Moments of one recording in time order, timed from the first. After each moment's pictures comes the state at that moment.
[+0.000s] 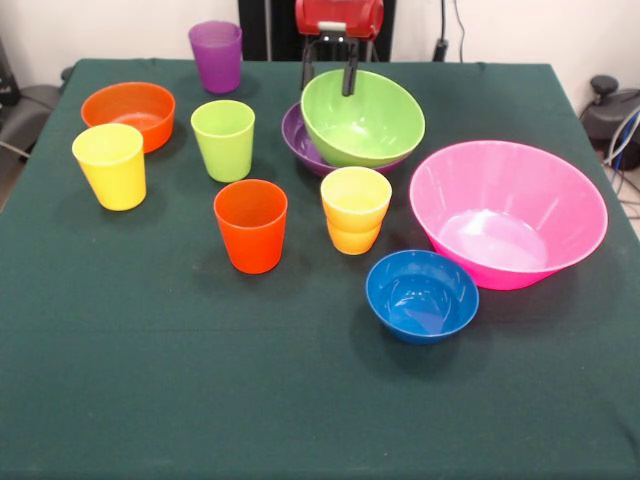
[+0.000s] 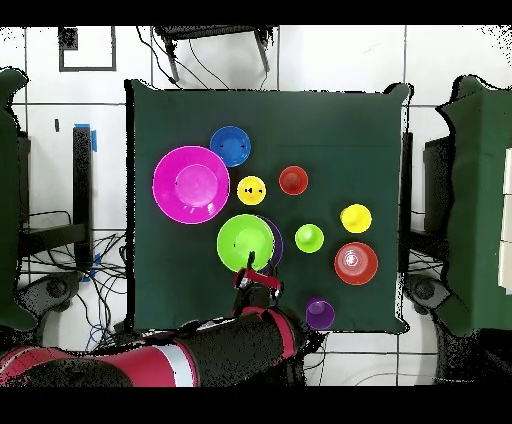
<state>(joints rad) 0.33 -0.13 -0.72 1.94 -0.46 -0.88 3.03</state>
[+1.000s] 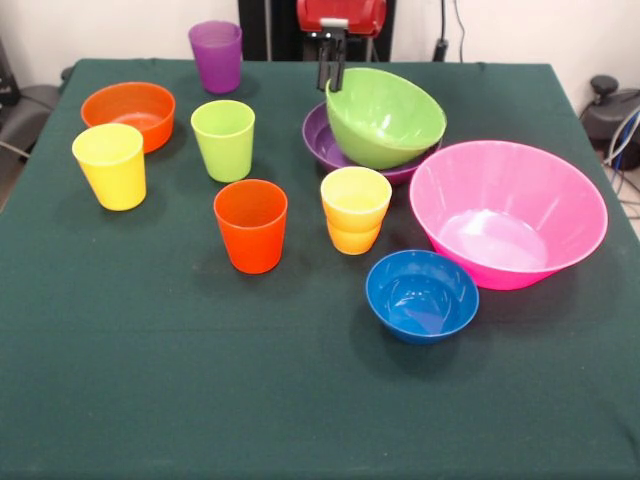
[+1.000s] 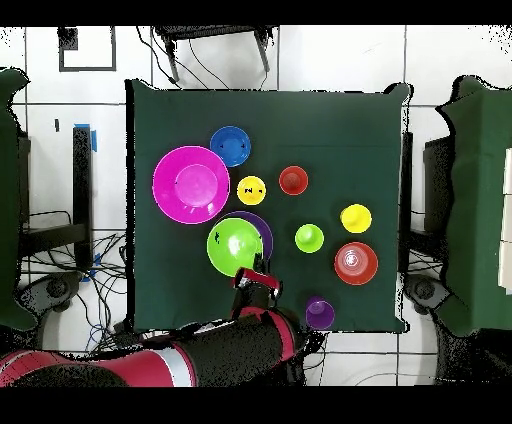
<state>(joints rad) 0.33 -0.15 -0.72 1.95 -0.46 -0.88 3.03</state>
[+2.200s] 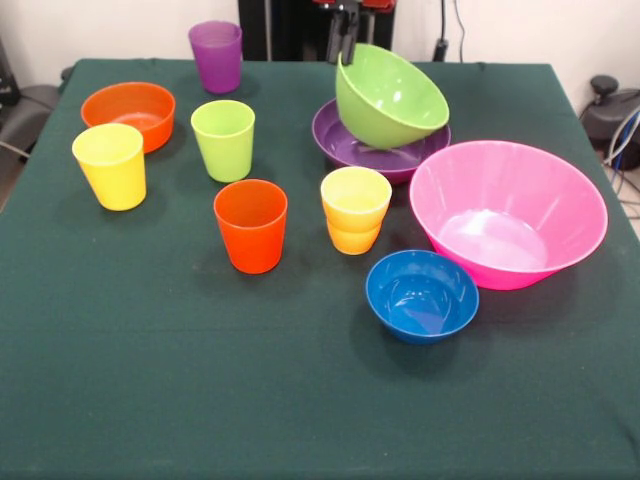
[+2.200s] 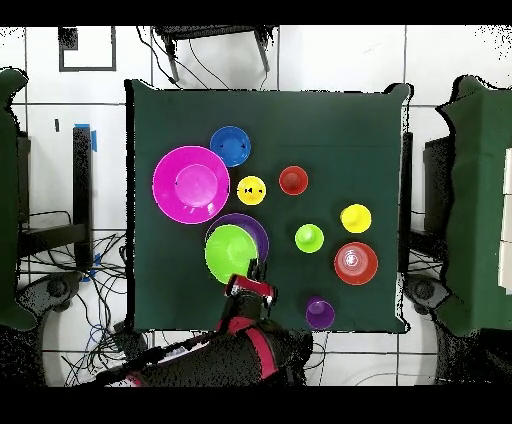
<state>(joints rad) 0.44 -0.20 -0.79 2.00 -0.45 -0.82 3.03</state>
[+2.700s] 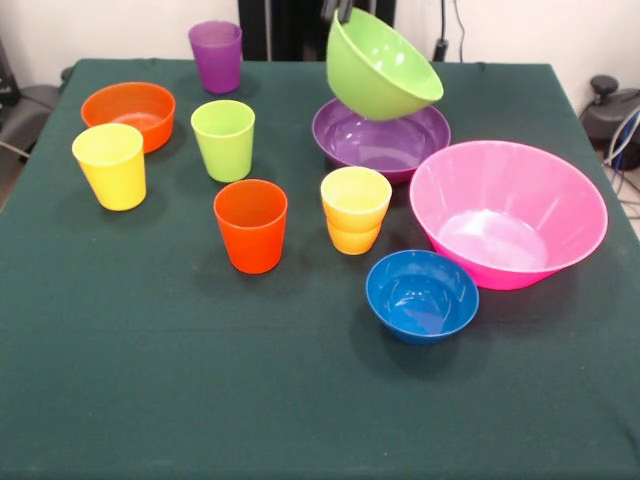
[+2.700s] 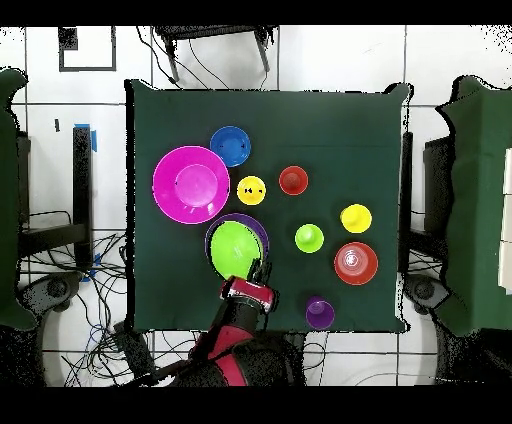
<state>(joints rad) 0.58 -0.21 -0.92 2.04 -0.32 -0.76 3.03</state>
